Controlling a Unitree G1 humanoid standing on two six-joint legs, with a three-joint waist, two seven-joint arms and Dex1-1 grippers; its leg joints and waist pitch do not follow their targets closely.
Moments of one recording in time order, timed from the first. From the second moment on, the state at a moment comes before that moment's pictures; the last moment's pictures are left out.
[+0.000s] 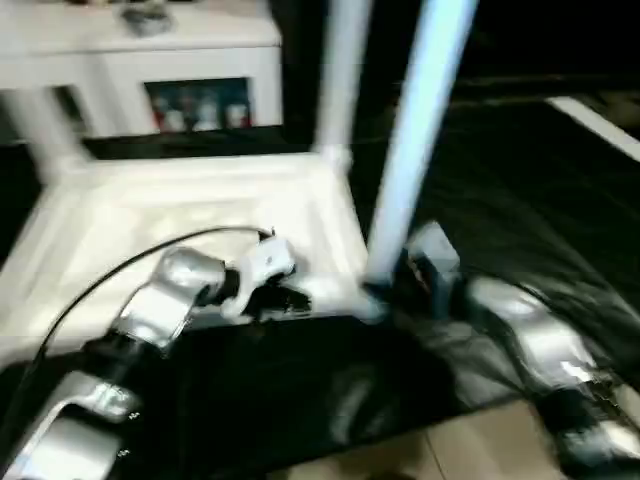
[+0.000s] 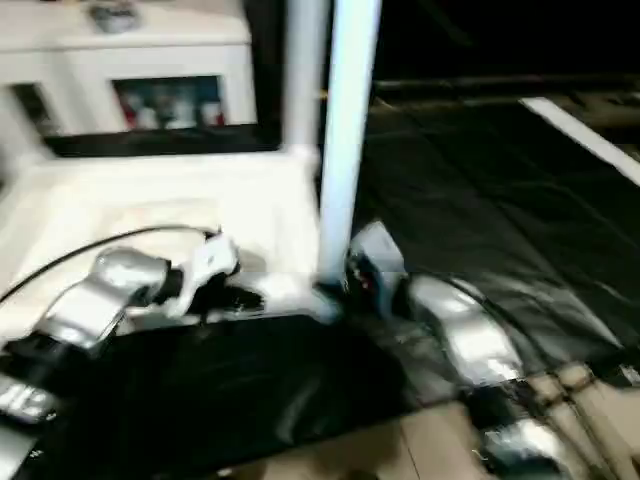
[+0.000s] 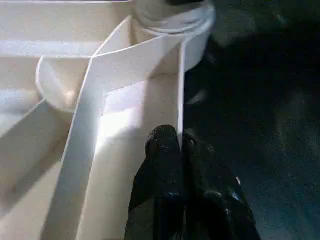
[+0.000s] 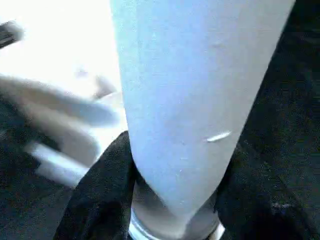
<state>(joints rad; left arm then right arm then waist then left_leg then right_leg) -0.59 0.38 -0.31 0.42 -0.01 0.37 -1.04 -0.48 -0.23 0.14 0.39 0.17 0.34 0.63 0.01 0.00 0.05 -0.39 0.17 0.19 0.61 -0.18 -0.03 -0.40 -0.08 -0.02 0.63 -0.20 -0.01</state>
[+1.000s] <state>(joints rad) -0.54 0.39 -0.28 0.33 -0.01 0.42 -0.96 -0.45 -0.28 0.11 0.34 0.21 0.34 0.74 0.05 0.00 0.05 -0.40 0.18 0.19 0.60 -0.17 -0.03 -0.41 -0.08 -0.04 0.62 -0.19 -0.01</state>
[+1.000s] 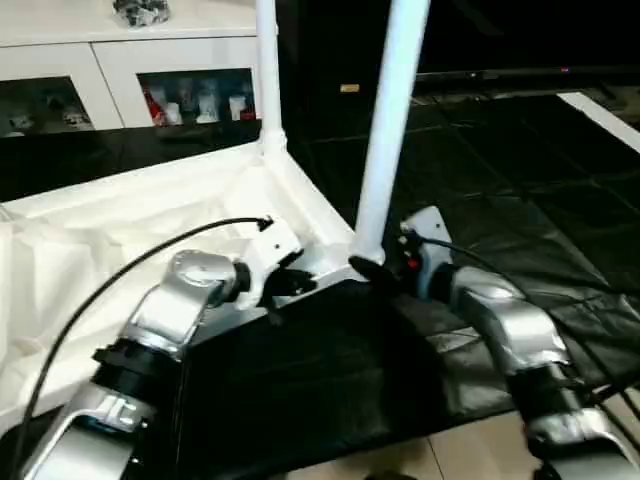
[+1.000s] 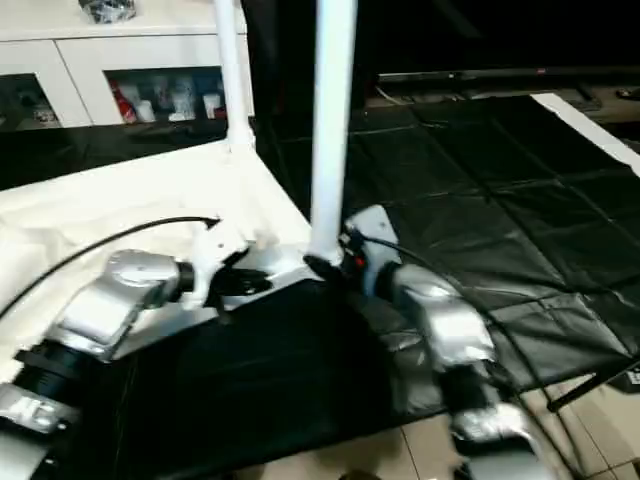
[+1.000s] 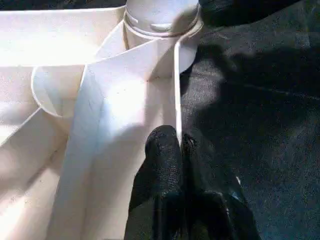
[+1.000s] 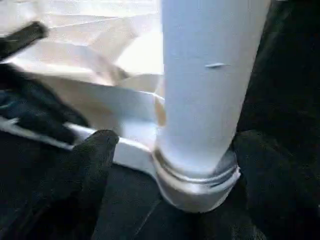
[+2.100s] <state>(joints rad) -0.51 0.60 -0.36 0.37 -0.05 0.06 -1.41 -0.35 -0.51 0.24 0.17 0.27 0.28 1.23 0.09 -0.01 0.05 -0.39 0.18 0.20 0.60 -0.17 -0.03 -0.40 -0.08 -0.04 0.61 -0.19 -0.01</state>
